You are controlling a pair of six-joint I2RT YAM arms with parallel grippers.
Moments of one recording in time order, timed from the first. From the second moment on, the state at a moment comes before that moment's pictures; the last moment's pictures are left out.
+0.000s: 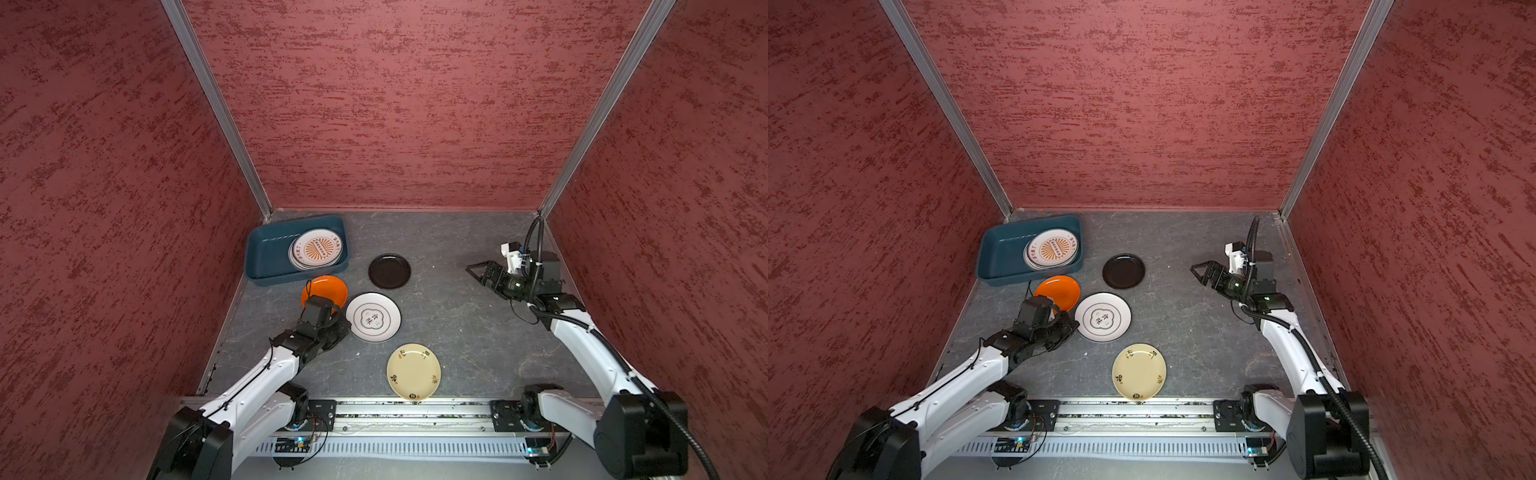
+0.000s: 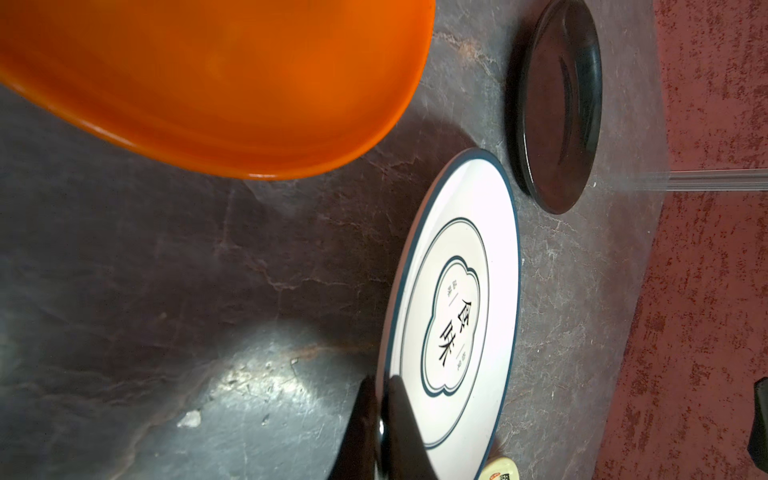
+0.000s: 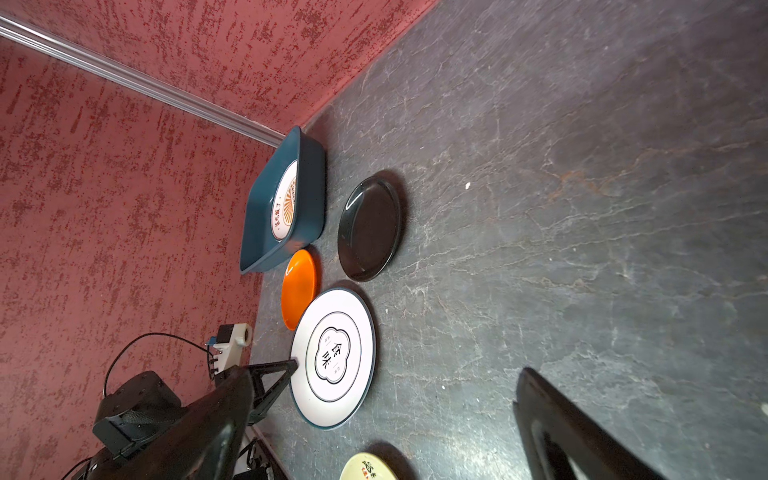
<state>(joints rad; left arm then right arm) -0.36 0.92 0.35 -0.29 0.16 -1.05 0.04 1.11 0.73 -0.21 -0.68 0.63</state>
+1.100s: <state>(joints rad) -0.26 0.91 0.58 -0.33 0.24 -1.14 0.03 1.09 0.67 -0.09 -0.79 0.73</state>
